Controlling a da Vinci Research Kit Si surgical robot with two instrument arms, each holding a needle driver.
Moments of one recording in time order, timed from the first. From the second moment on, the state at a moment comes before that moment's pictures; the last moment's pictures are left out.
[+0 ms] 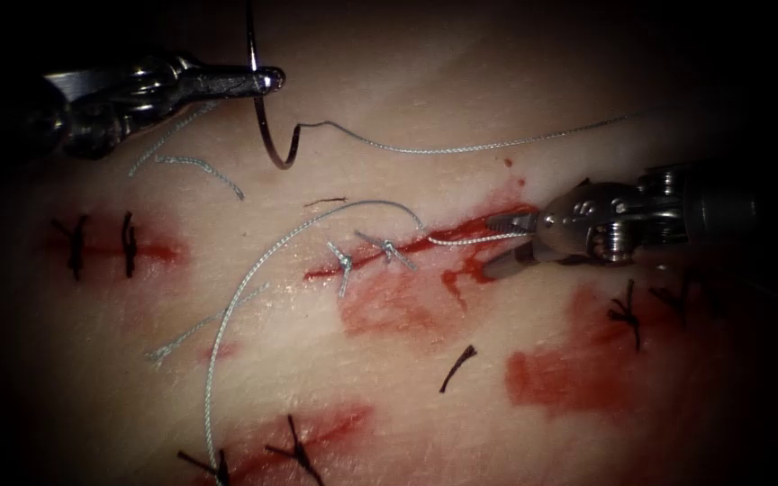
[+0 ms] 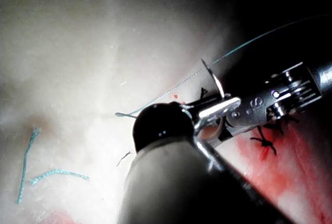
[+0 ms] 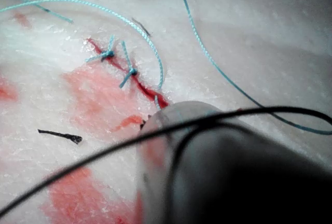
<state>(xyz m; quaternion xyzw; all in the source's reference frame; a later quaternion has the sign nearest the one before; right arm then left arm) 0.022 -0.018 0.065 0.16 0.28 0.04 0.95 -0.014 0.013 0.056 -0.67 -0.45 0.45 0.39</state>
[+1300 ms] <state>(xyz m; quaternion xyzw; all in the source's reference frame) -0.003 -0.014 0.066 0.20 0.08 0.10 0.97 -0.014 0.013 0.057 -0.66 -0.45 0.45 0.39</state>
